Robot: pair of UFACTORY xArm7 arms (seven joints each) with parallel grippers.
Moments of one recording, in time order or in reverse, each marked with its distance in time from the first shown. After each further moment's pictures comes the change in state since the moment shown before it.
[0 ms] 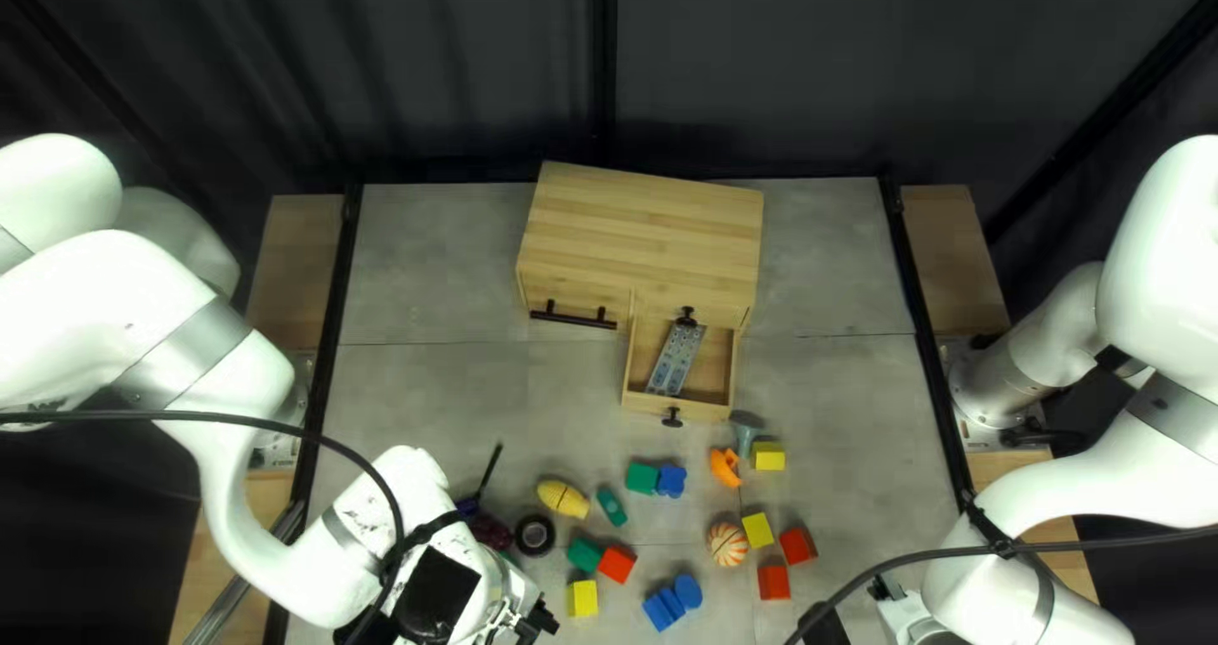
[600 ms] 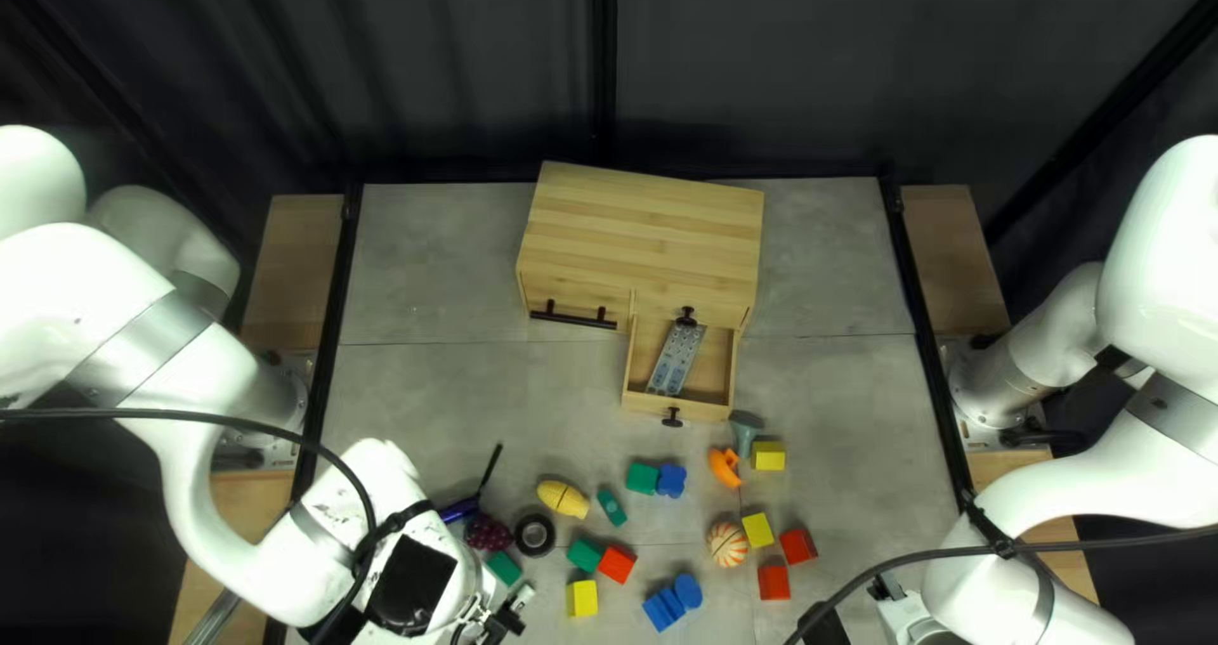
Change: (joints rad) left arm 0.014 -0.063 0.013 -0.059 -0.131 0.054 0.182; right arm 0.000 0.000 0.000 0.000 0.000 0.000 0.000
